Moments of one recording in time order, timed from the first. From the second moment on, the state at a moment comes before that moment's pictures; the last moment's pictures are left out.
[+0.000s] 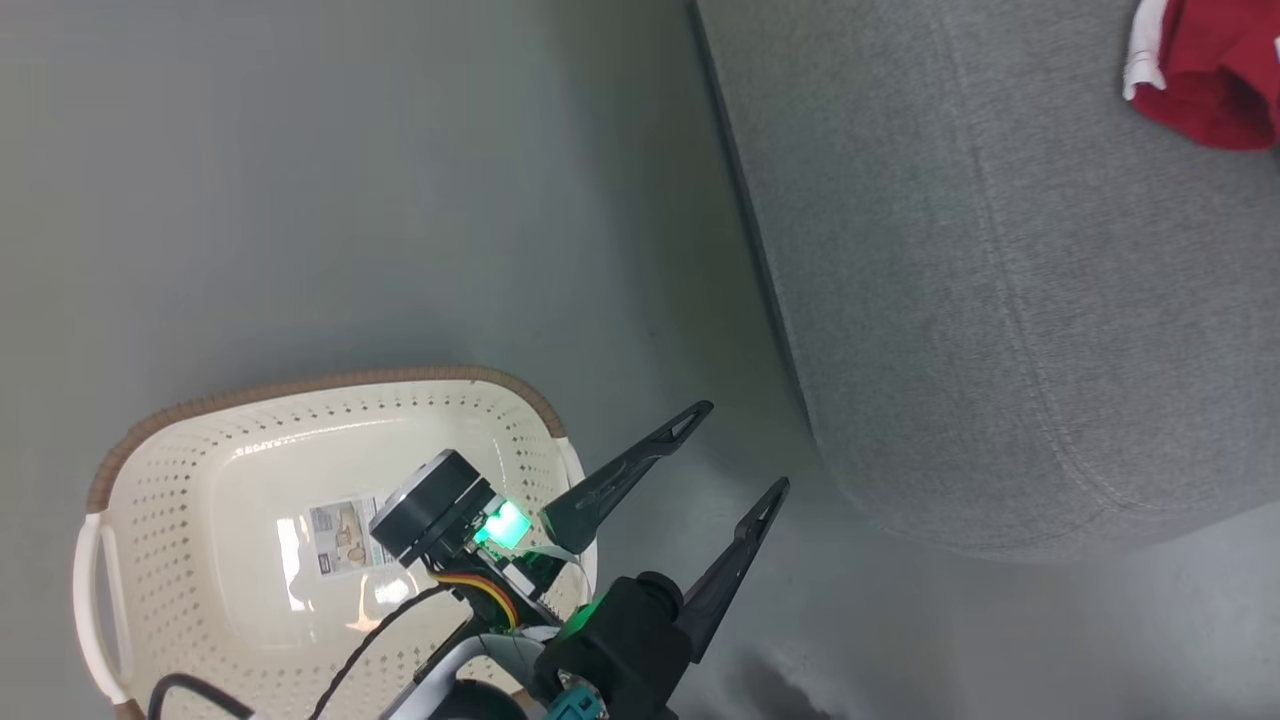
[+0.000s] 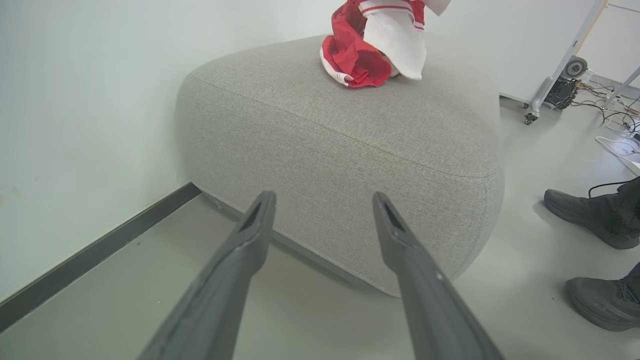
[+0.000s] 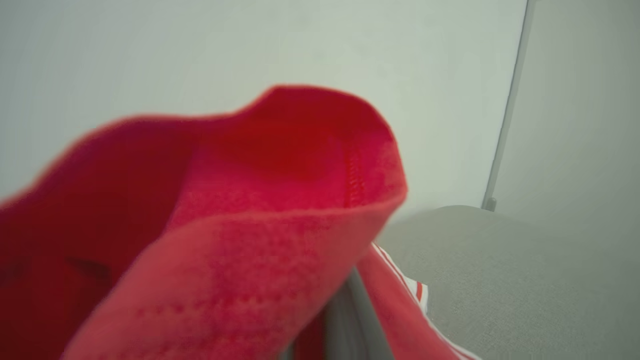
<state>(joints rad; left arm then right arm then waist) -0.41 0.25 -0.69 -0.29 -0.07 -0.05 0.17 -0.96 -0.53 -0.23 0.54 0.52 0.04 -0.26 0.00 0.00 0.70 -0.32</state>
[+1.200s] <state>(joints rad) -0.47 0.22 -0.70 -0.18 -0.07 -0.06 0.08 -1.09 -0.51 -0.20 0.82 0.43 0.08 -0.26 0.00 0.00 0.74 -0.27</state>
